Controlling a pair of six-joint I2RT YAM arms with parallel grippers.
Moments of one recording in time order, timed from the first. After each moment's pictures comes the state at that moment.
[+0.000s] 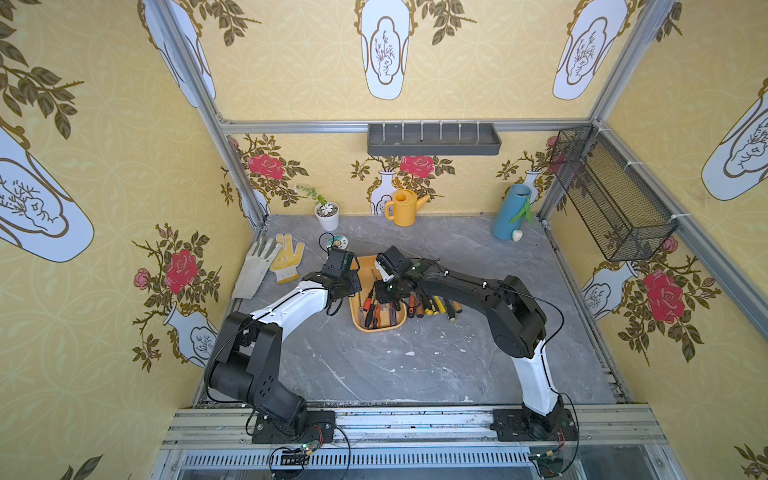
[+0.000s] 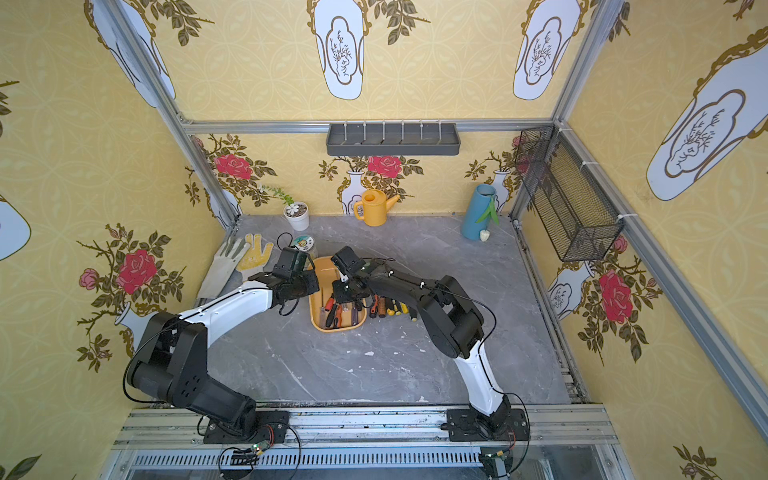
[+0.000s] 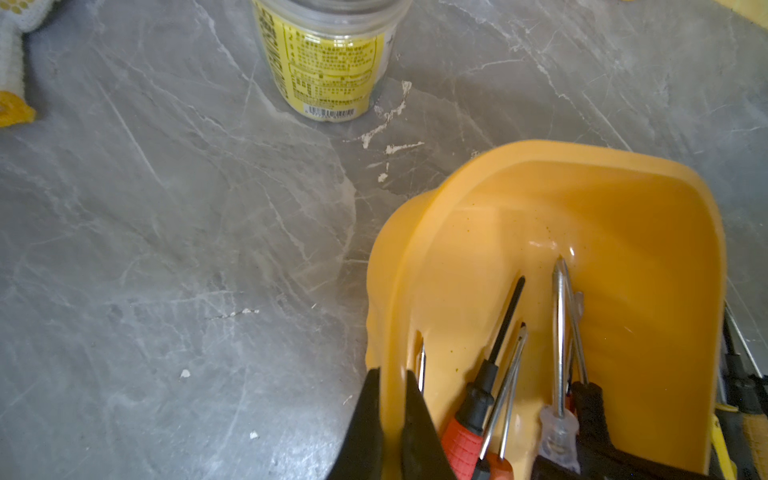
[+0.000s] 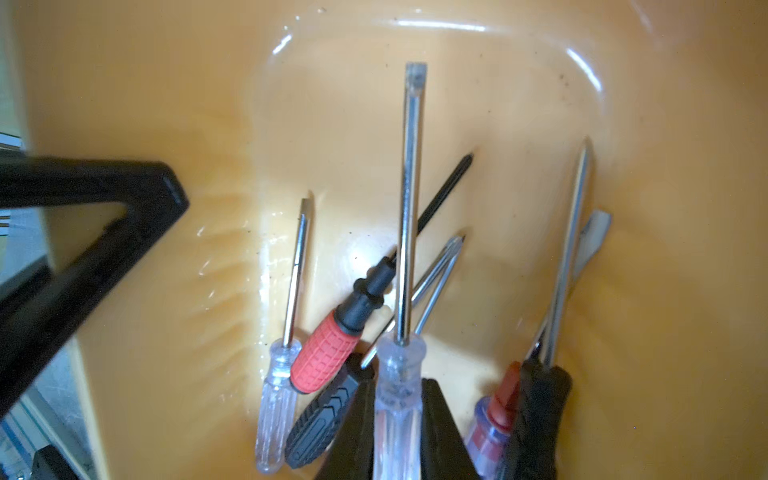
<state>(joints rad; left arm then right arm) -0.36 1.56 0.96 -0.36 -0.11 -0.57 0.79 2.11 1.63 -0.55 -0.16 0.51</state>
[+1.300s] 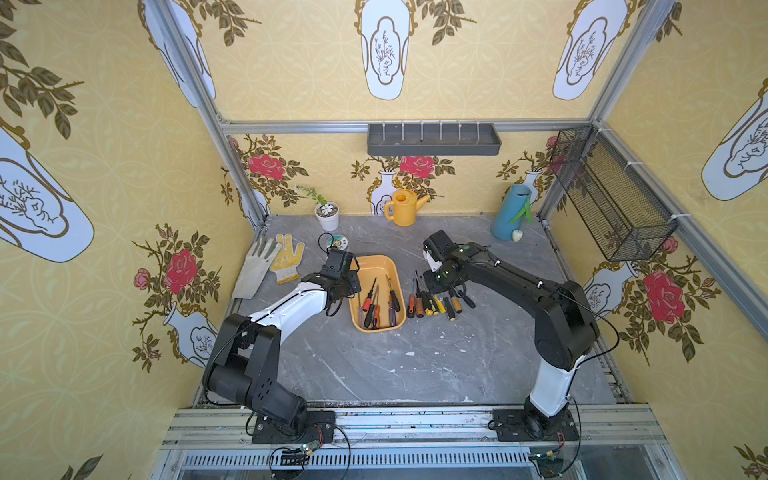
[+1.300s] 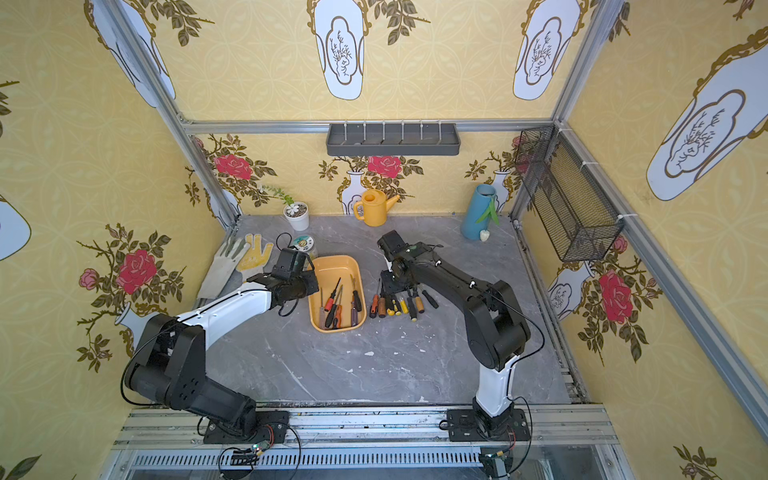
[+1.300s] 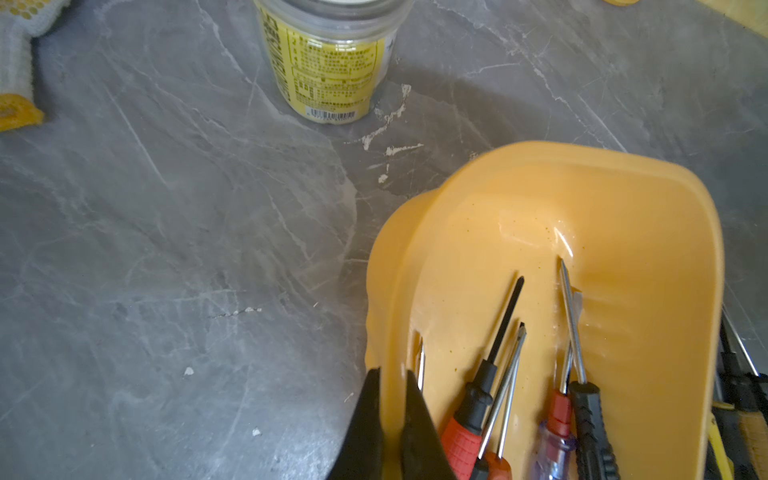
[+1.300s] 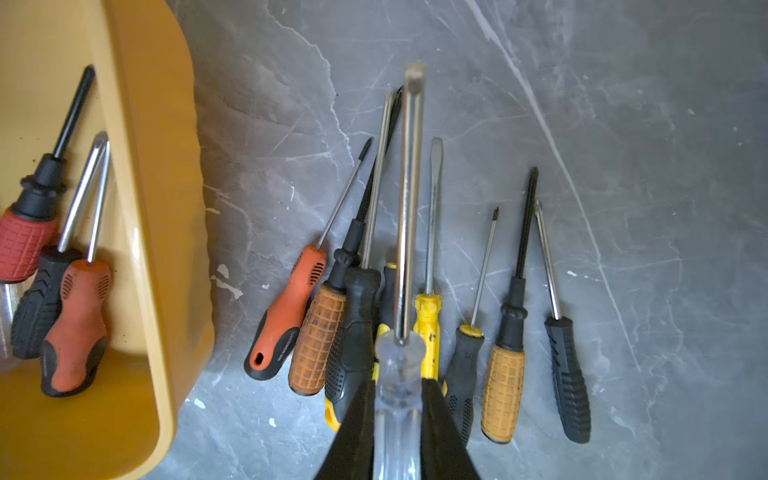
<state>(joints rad) -0.36 1.54 0.95 -0.35 -0.11 -0.57 0.57 1.84 1.46 -0.83 0.03 0.25</state>
